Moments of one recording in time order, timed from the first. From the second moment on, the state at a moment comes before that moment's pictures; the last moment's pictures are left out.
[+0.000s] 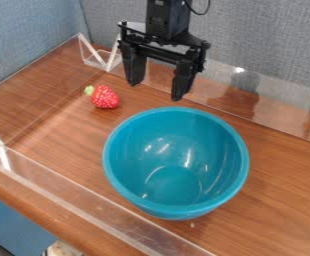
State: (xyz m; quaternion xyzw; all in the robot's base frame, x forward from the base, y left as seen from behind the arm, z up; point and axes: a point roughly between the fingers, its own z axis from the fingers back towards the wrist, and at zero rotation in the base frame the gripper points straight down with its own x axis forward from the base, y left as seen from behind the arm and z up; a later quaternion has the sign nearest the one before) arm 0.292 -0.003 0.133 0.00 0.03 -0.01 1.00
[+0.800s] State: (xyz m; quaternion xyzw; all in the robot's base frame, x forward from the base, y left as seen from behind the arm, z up) arm 0.315 0.092 0.079 0.03 0.07 0.05 1.00
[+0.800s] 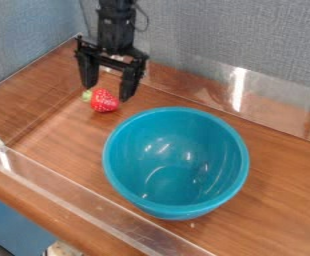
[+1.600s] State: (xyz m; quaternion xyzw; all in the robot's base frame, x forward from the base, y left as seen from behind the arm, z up) arm 0.331 0.110 0.030 0.03 0.08 0.15 0.98
